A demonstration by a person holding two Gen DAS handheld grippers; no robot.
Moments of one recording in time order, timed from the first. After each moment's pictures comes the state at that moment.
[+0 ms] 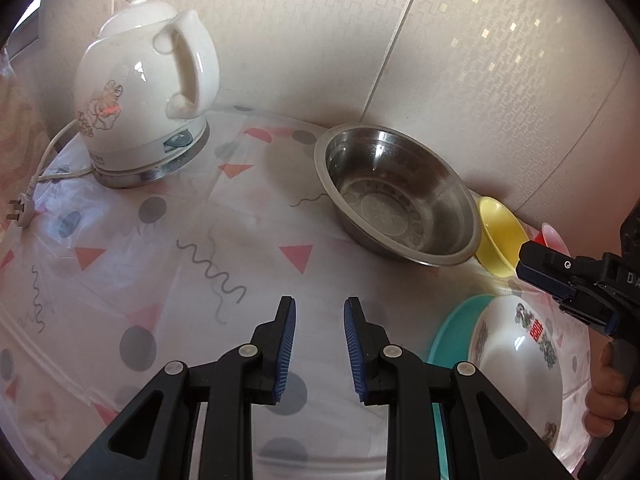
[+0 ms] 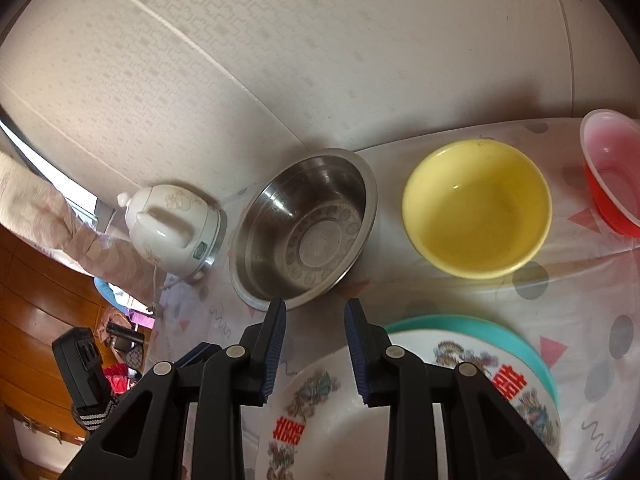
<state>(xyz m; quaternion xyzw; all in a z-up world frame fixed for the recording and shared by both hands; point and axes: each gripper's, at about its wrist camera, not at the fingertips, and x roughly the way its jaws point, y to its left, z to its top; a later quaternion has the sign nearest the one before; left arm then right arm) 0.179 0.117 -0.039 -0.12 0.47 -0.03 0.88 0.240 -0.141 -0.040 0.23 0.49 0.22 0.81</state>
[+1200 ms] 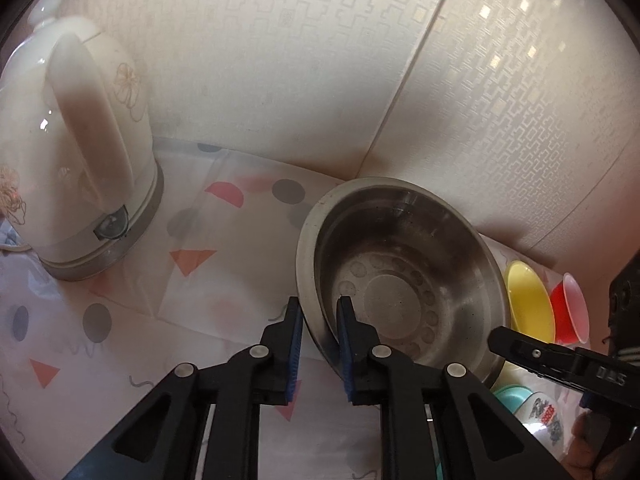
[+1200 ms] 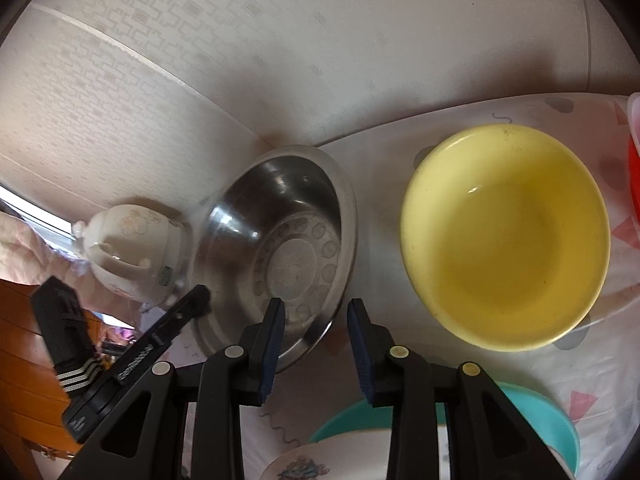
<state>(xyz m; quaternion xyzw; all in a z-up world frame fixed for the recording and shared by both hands) 0.277 0.113 -0.051 -0.12 0.45 -0.04 0.88 0.292 -0.129 -0.071 0.24 0.54 0.18 0.79</state>
